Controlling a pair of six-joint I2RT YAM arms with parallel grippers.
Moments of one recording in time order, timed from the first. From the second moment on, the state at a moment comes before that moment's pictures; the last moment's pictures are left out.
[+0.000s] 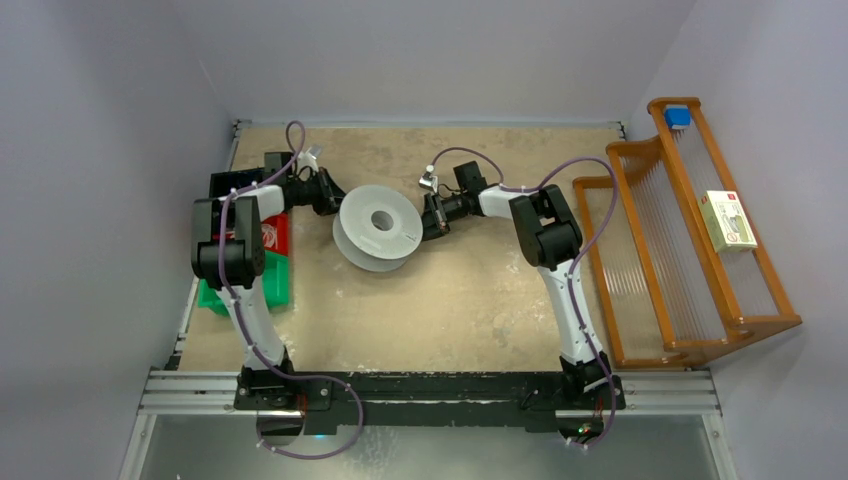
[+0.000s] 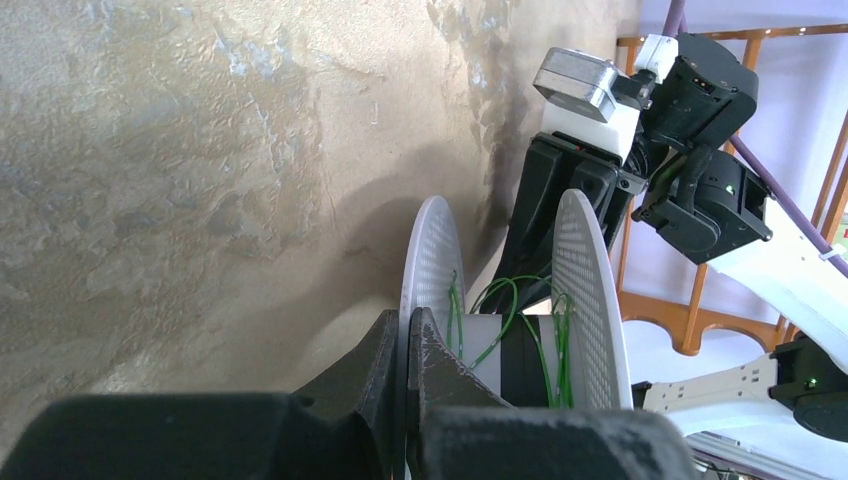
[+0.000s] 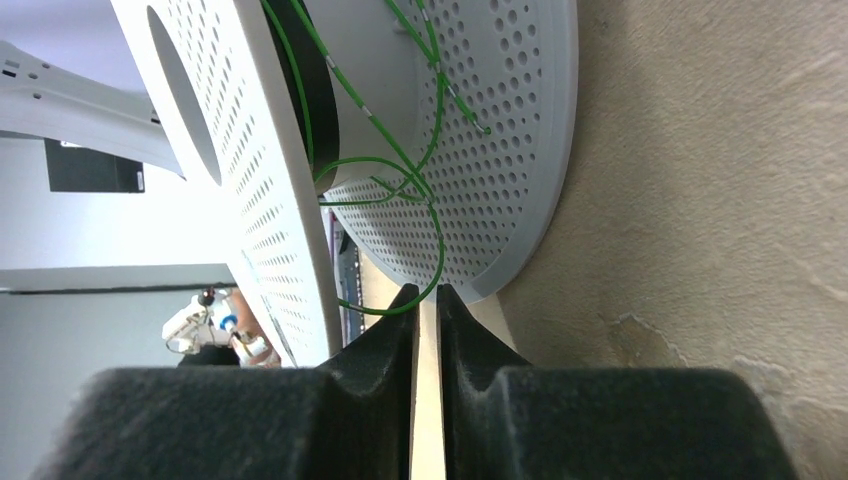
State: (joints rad) left arm 0.07 2.02 1.24 -0.07 0.92 -0.49; right arm 0.42 2.47 1.67 -0.15 -1.33 0.39
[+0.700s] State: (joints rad) left arm 0.09 2.08 1.28 -0.16 0.90 -0.46; right arm 0.40 2.45 1.69 -0.32 -1.24 0.24
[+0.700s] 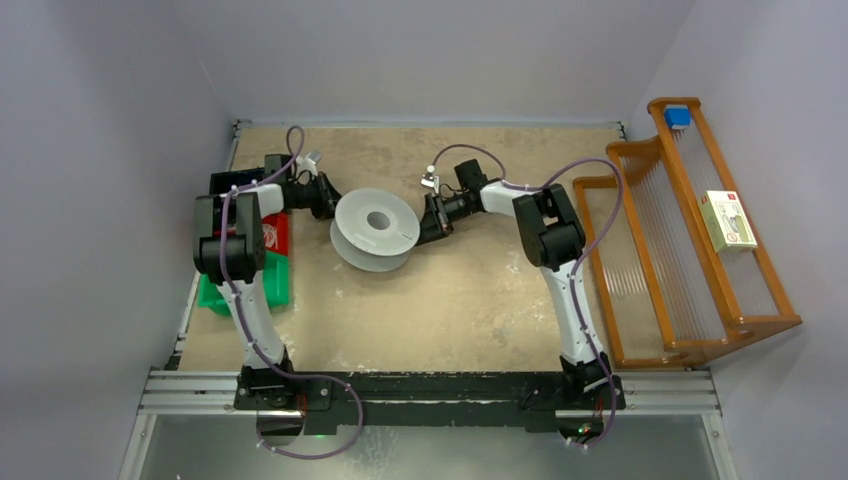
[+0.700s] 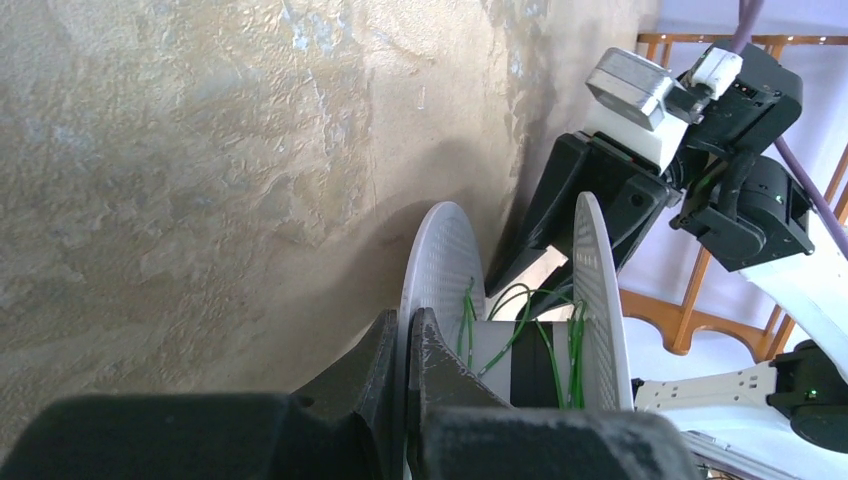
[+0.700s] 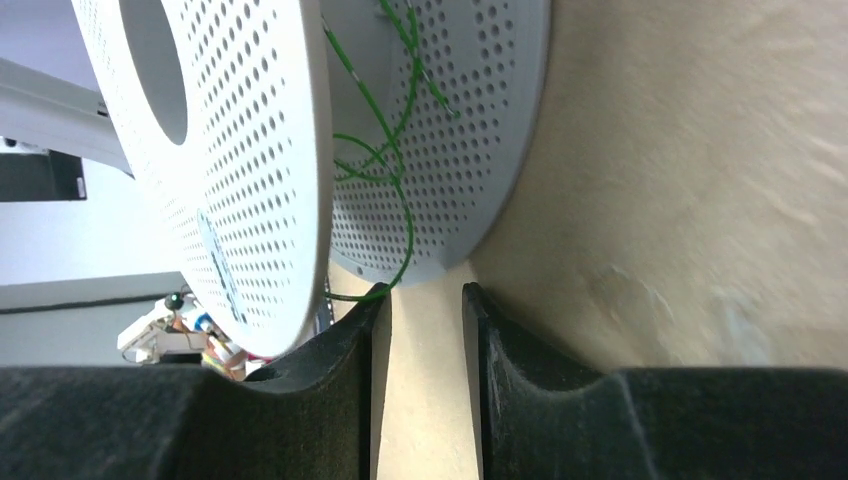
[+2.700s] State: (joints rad) left arm -0.05 2.07 1.37 -0.08 0.44 -0.43; right arm 0.31 1.67 1.38 -0.54 -0.55 -0.43
